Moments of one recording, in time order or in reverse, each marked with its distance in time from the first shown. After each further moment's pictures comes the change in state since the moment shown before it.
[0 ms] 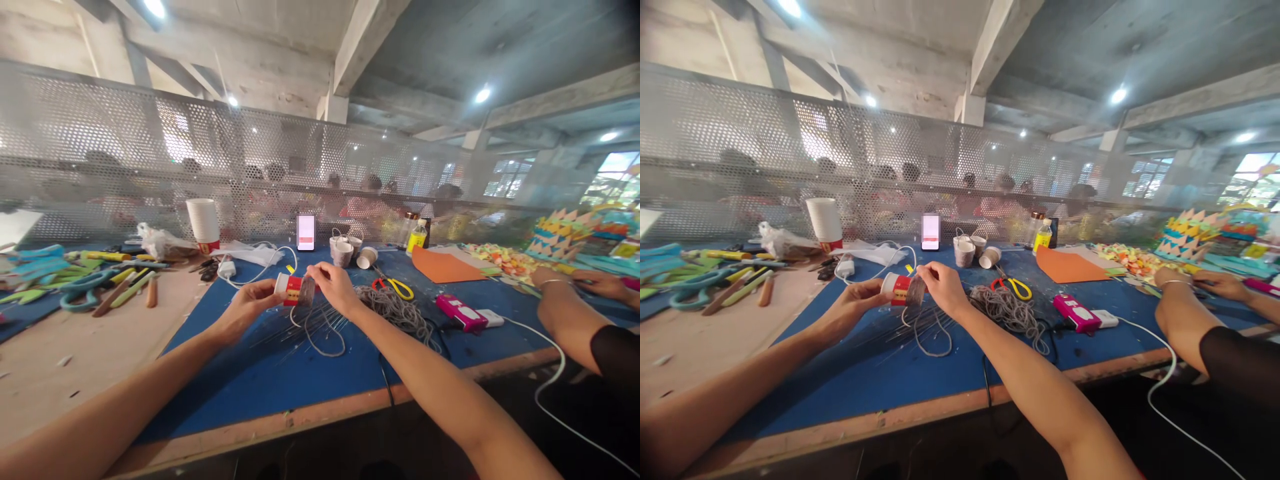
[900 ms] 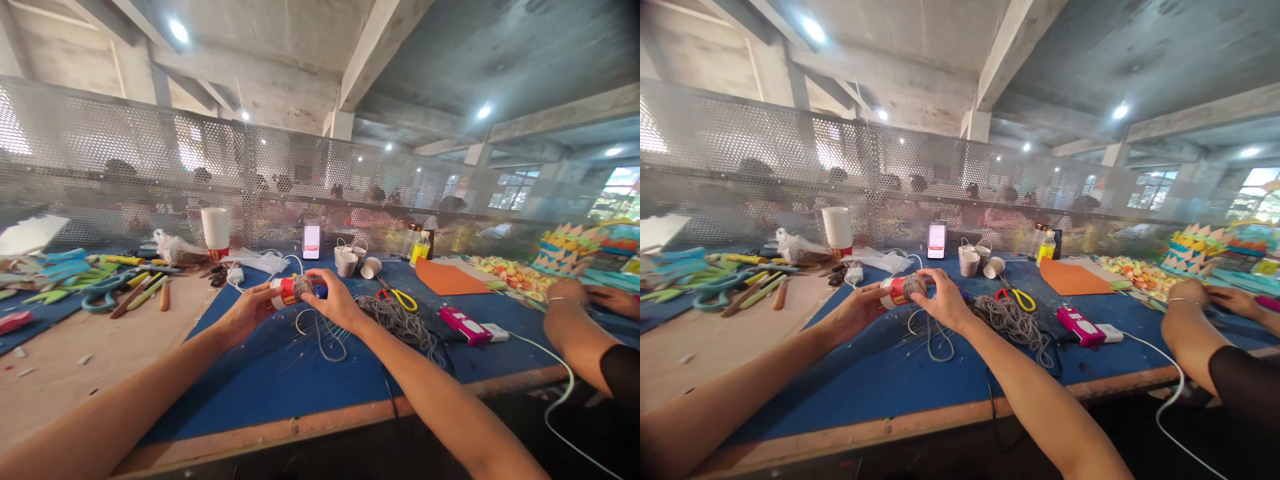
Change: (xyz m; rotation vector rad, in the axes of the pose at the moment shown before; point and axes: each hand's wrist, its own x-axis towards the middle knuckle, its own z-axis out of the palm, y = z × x) left_hand 0.009 -0.003 -0.011 -0.416 0.097 -0.153; right_hand -0.005 0.001 0.006 -0.079 -0.060 -0.247
